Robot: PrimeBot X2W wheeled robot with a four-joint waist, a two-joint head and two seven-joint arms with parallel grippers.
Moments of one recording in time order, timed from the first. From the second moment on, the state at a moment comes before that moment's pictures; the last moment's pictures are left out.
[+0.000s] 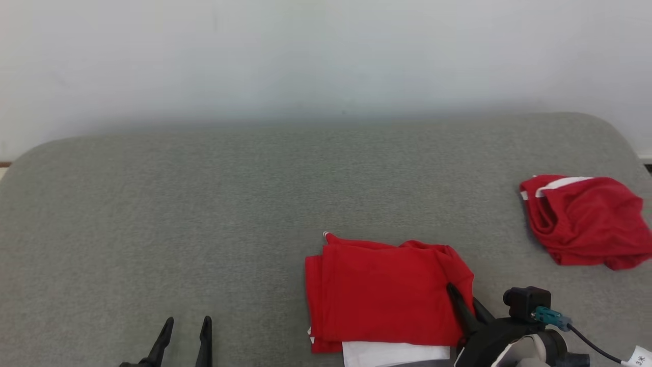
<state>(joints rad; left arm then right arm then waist) -0.07 0.05 -0.06 0.23 -0.15 -0.02 -0.26 -0.37 -0.28 0.67 0.69 0.69 0.13 -0.26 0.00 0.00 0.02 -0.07</state>
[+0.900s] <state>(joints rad) -0.11 0.05 -0.05 0.23 -0.12 -0.02 -0.26 -0.38 -0.25 0.64 0.68 0.68 0.13 -0.26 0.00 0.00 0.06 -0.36</state>
